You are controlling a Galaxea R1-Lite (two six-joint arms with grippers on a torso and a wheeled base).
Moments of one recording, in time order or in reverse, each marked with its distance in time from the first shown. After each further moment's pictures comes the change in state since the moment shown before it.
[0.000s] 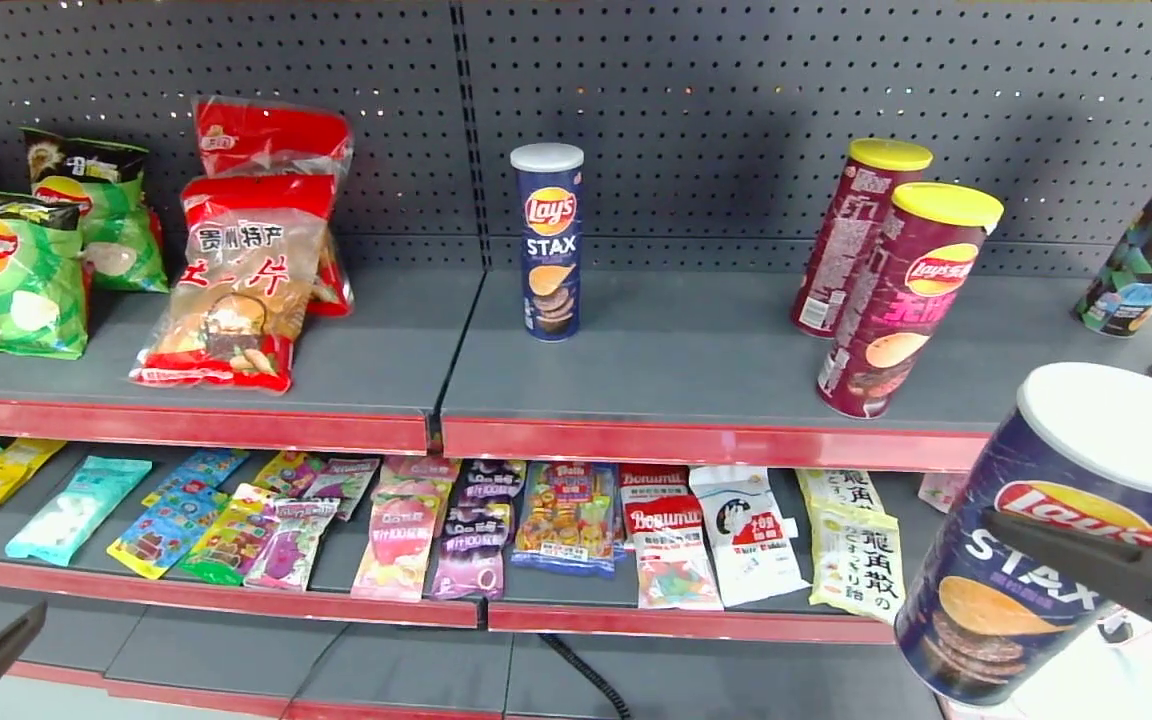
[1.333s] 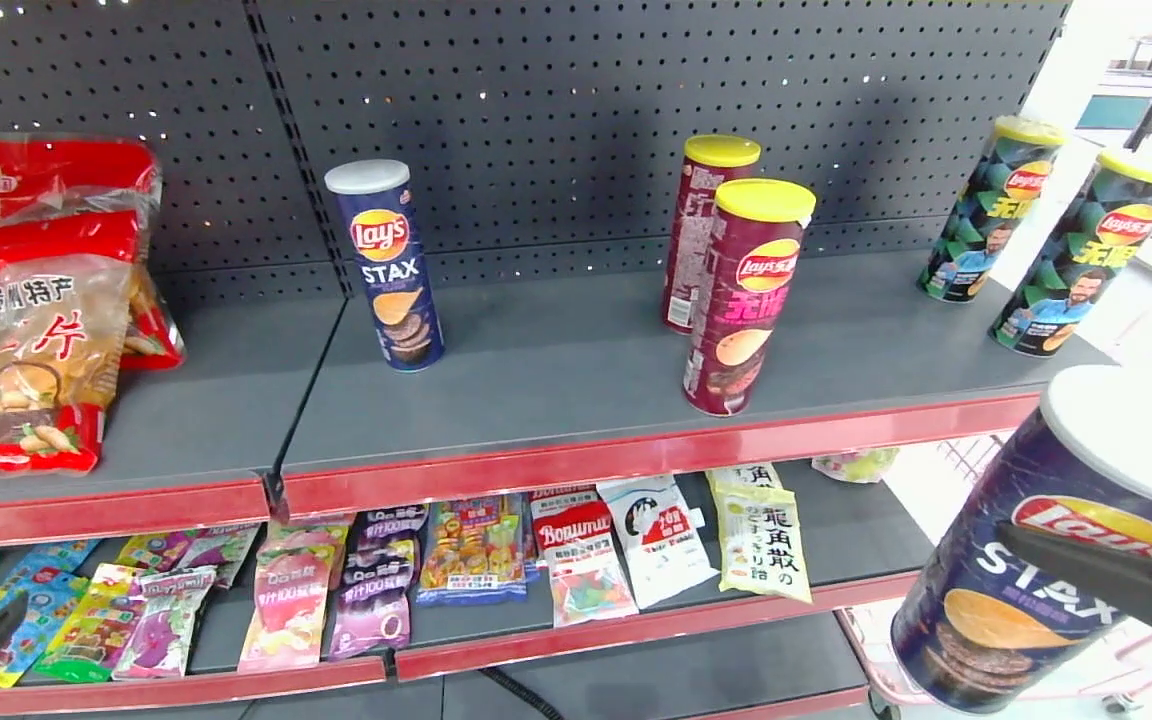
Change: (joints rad) left arm -0.001 -0.016 -0.013 0.000 0.009 0.043; right arm 0.000 -0.017 0.002 0.000 0.071 -0.016
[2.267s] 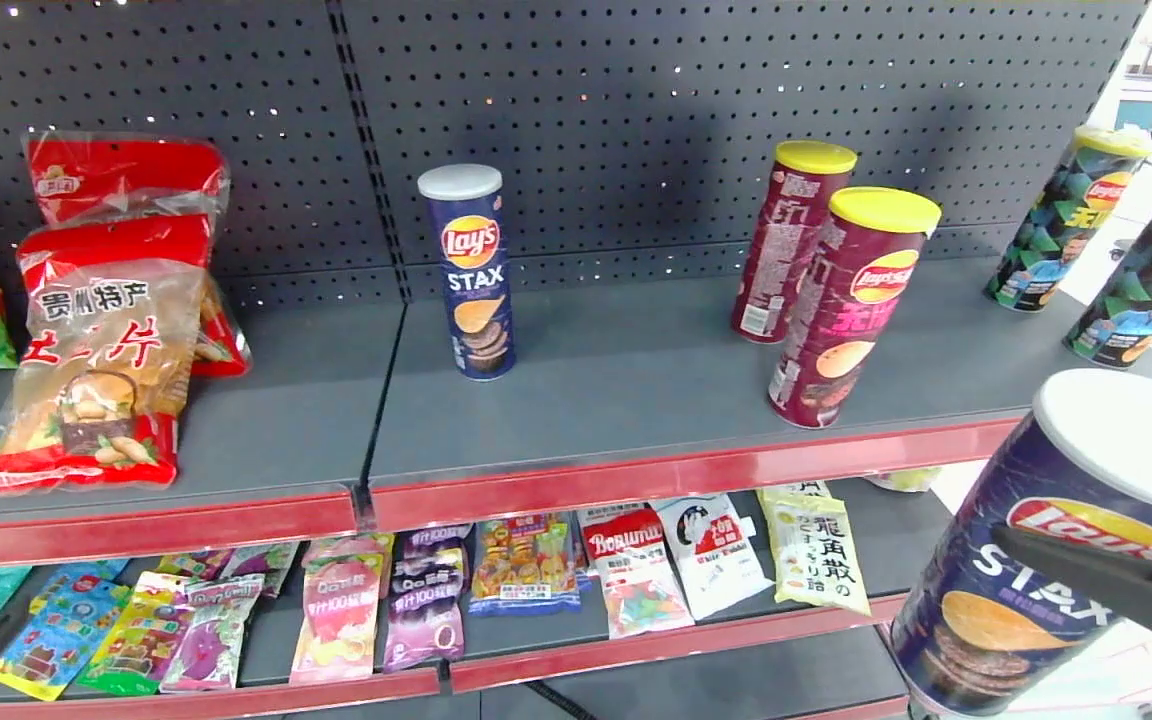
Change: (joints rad) left arm 0.000 0.002 0.001 0.001 0.000 -0.001; right arm -0.003 0.000 0.003 -0.002 0.000 0.002
